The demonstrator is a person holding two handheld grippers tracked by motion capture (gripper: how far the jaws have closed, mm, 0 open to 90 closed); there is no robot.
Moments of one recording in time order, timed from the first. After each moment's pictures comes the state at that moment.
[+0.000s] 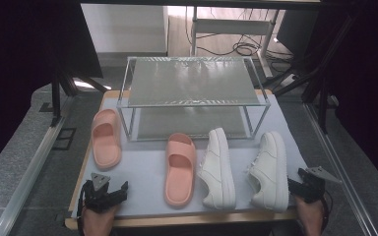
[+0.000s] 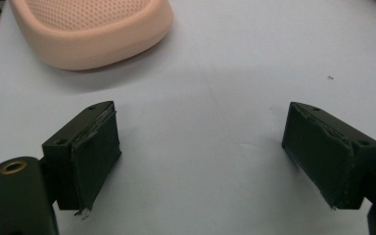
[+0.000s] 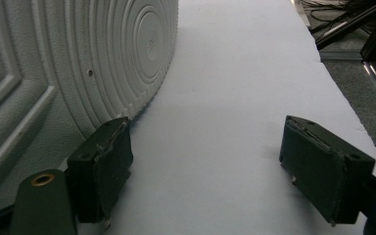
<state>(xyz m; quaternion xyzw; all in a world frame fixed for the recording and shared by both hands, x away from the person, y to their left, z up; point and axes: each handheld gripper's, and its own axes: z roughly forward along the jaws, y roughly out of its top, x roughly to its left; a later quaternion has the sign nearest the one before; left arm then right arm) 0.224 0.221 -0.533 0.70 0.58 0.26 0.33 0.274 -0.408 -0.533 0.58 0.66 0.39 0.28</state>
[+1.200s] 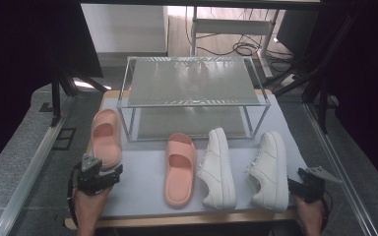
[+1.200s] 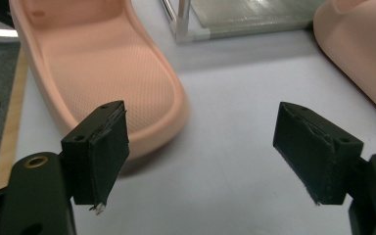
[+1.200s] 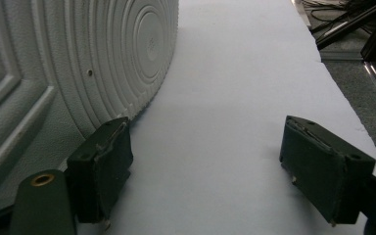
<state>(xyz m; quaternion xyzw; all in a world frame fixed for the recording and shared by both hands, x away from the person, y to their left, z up) 0.261 0.245 -0.493 0.69 0.57 0.24 0.37 0.275 -0.408 -0.534 0.58 0.66 0.40 0.28</state>
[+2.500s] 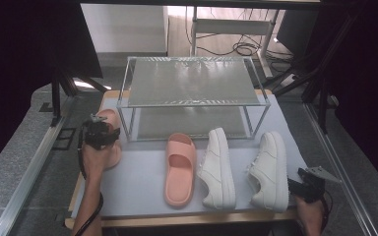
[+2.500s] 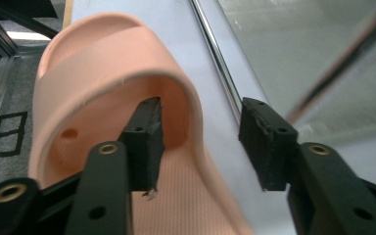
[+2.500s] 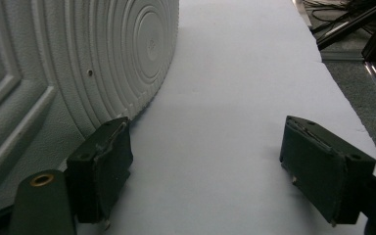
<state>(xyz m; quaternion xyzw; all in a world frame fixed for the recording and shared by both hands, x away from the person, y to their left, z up) 0.400 0.258 -0.480 0.69 0.60 0.25 0.33 0.275 -0.409 -0.534 0.57 0.66 0.40 0.28</state>
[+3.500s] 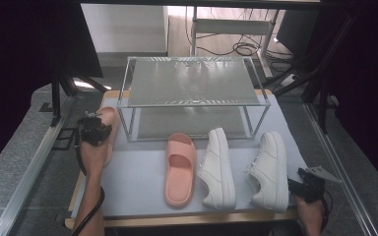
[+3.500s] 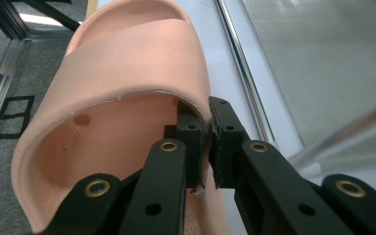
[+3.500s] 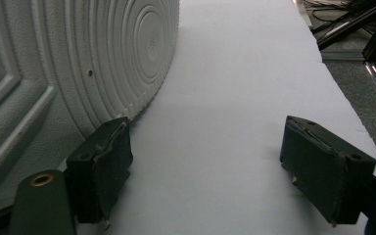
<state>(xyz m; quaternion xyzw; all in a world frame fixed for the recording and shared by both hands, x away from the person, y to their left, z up) 0.396 0.273 -0.472 0.66 0.63 0.24 0.33 0.275 -0.409 -0.534 0.57 0.66 0.40 0.28</state>
